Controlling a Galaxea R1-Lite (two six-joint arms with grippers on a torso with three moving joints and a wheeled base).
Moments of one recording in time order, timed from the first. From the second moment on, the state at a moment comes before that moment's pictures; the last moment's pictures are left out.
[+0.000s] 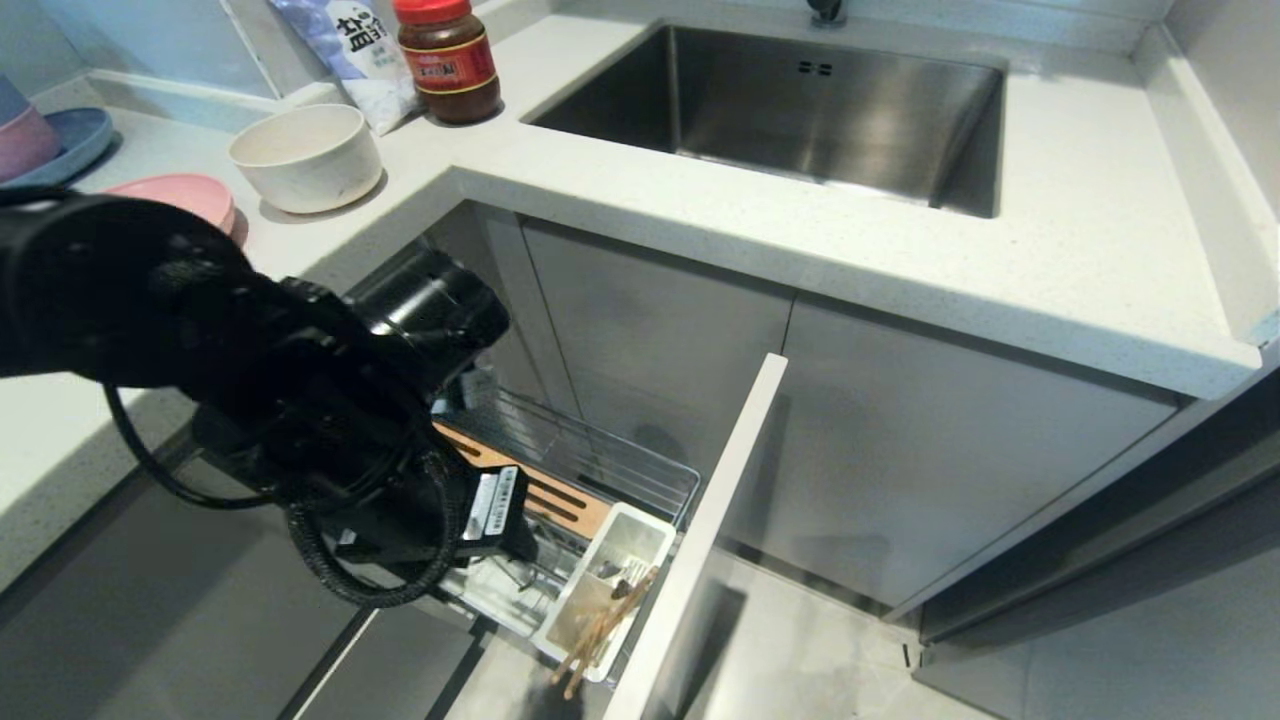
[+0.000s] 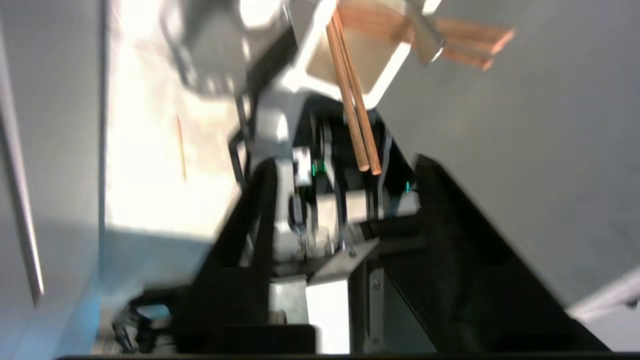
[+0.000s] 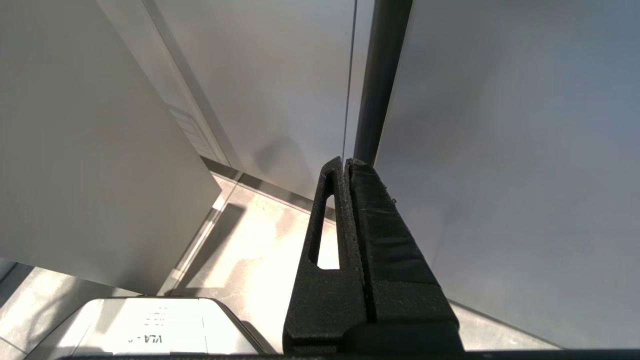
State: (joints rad) left arm -0.63 1.67 -1.42 0.89 0.10 -0.51; right arm 0.00 0.00 0.00 0.00 0.00 0.00
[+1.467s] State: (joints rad) left arm 0.20 1.16 -1.59 0.54 0.12 -0.13; right arm 0.00 0.00 0.00 0.00 0.00 0.00
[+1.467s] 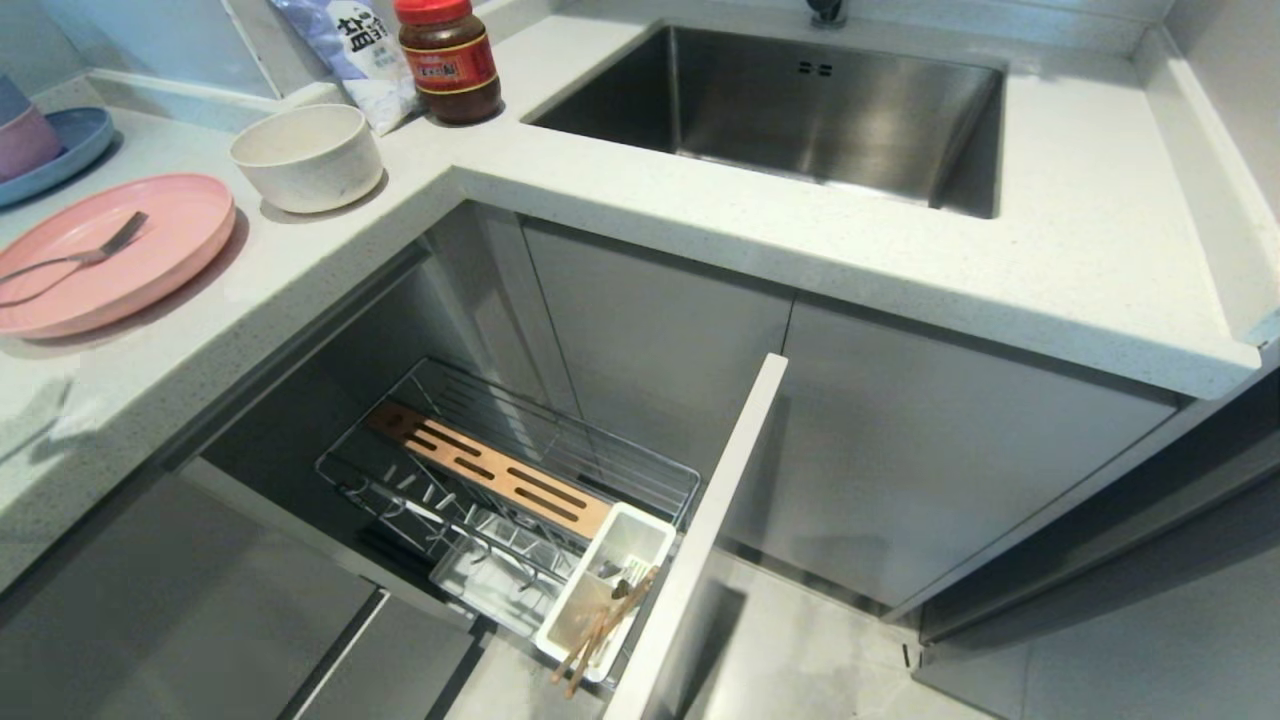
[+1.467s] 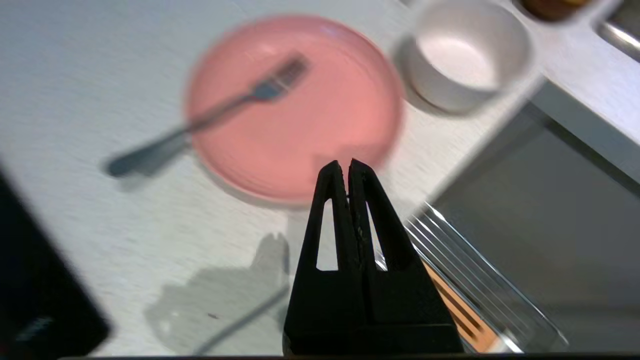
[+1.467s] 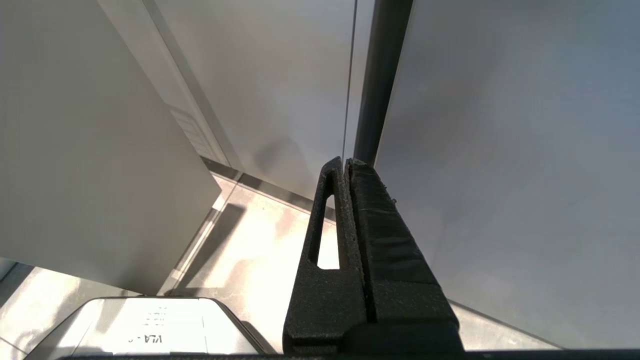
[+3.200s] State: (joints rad) left arm 0.95 1.60 -1.93 0.82 -0.91 0.38; right arm 0.00 0.00 0.00 0.00 0.00 0.00
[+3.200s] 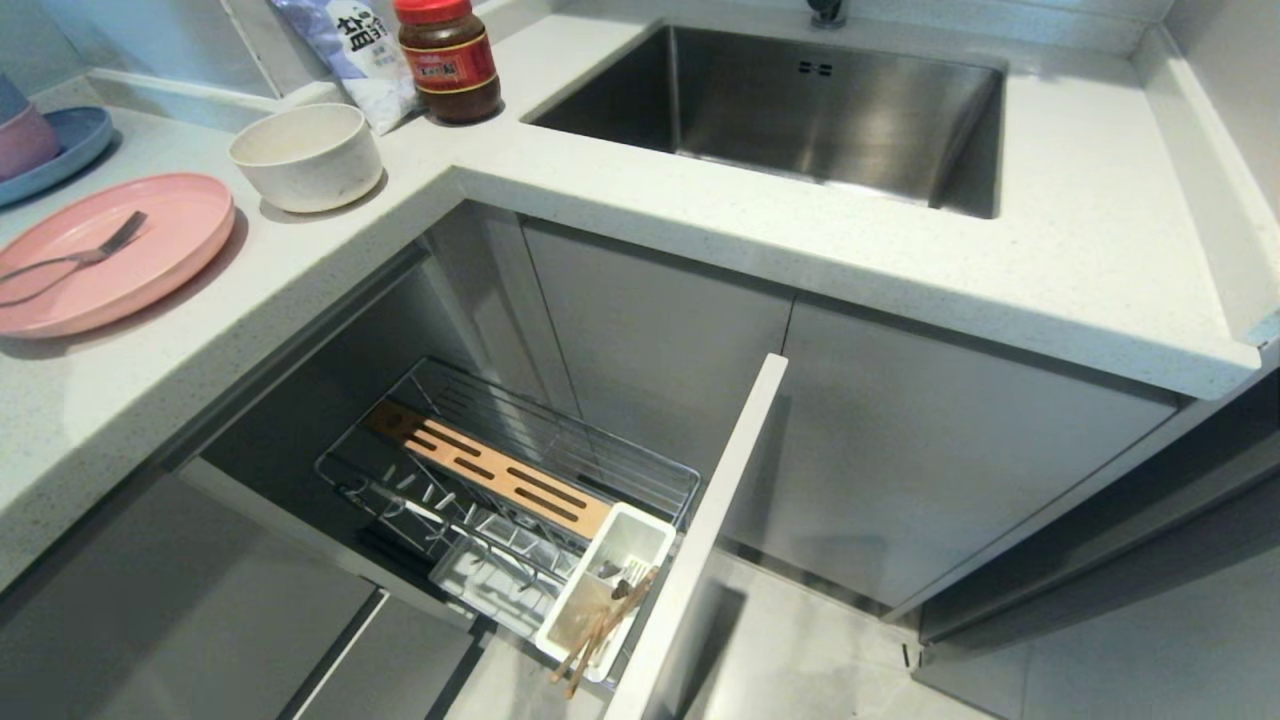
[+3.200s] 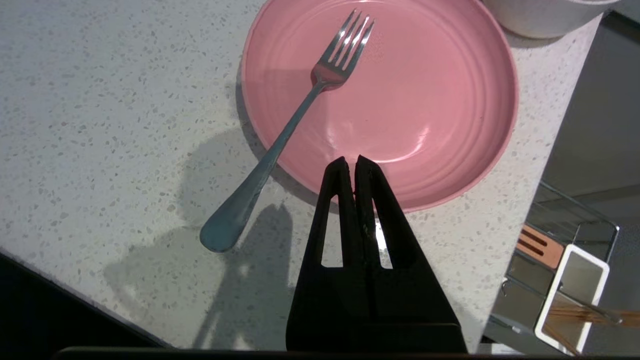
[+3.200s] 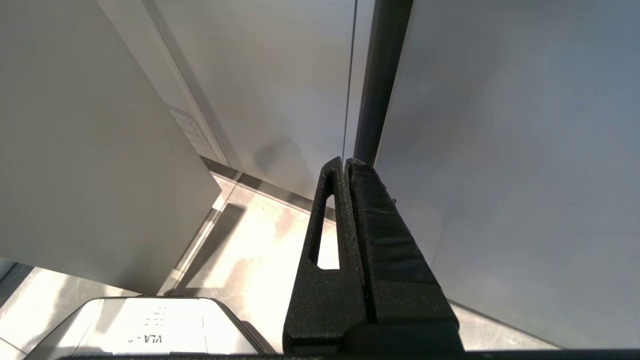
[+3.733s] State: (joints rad) left arm 0.97 1.70 -1.94 0.77 -0.98 0.41; right arm 0.00 0.00 0.00 0.00 0.00 0.00
